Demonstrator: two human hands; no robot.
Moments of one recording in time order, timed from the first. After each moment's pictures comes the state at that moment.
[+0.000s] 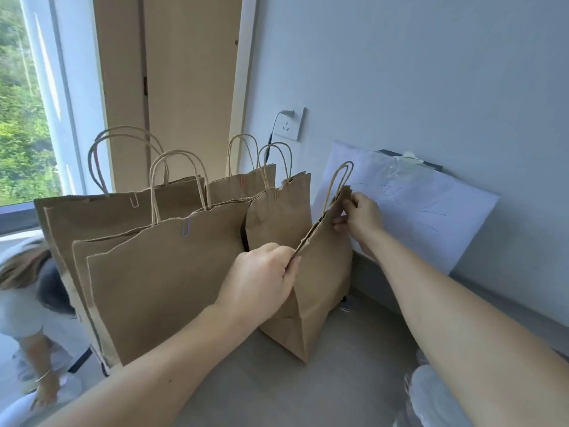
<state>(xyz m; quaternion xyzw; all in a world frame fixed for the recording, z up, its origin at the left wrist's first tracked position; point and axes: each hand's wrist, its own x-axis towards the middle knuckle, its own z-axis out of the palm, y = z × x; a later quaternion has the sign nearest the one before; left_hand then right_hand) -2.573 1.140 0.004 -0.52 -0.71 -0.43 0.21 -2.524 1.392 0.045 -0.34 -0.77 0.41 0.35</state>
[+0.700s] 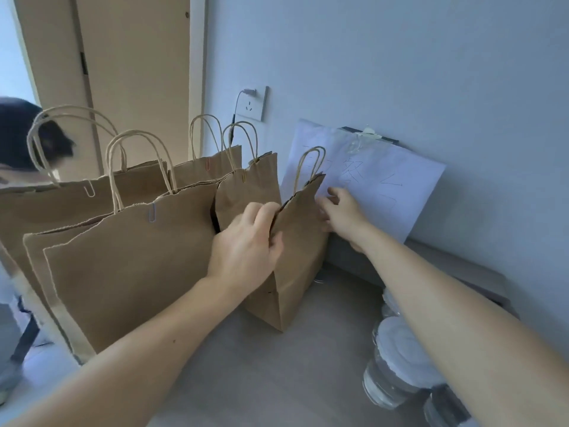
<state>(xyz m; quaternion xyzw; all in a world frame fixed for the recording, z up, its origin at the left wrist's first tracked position) -2.573 1.160 0.001 -0.51 -0.71 -0.41 0.25 -2.480 1.364 0.034 -0.39 -0.78 0.39 0.30</state>
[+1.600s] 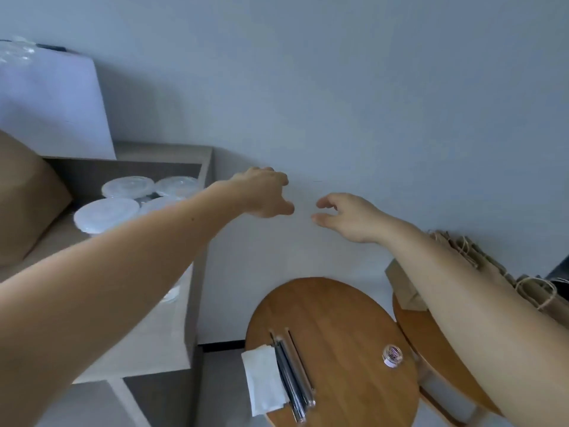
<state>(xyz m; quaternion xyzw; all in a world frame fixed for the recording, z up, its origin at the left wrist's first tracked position) -2.106 1.205 0.046 -0.81 -0.59 -0.04 -0.02 -1.901 1.180 0.020 -0.61 -0.76 0.17 0.13</state>
